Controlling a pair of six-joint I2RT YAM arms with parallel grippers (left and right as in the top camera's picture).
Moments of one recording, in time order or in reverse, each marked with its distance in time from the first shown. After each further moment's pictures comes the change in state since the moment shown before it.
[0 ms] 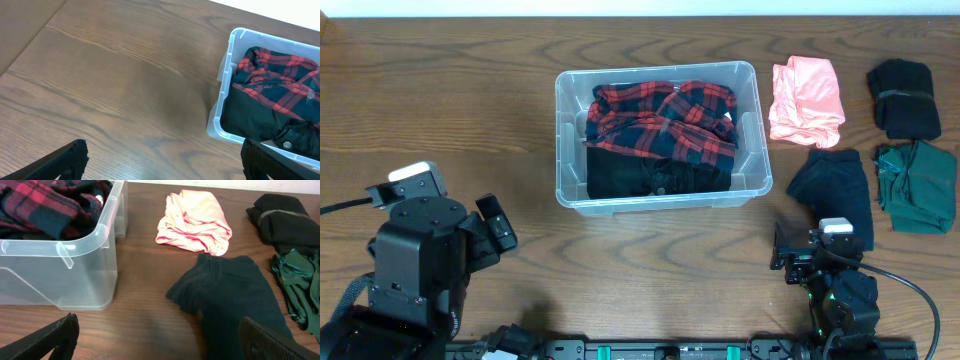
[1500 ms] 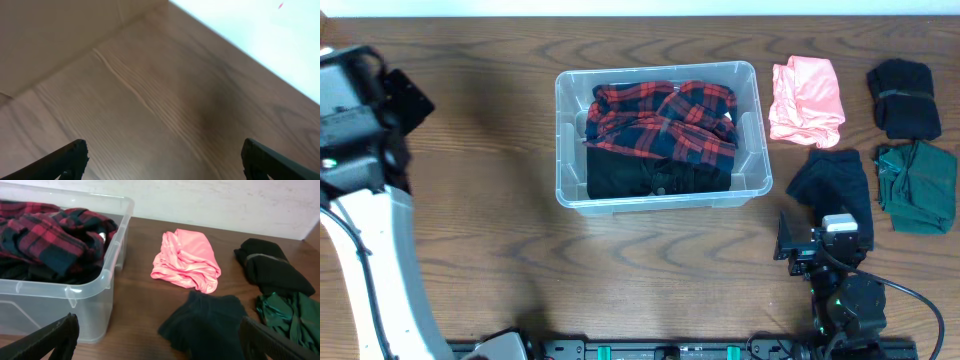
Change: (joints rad) left arm 0.664 0.509 -0.003 0.607 0.212 0.162; right arm 0.000 0.001 -0.001 0.155 0.002 -0.090
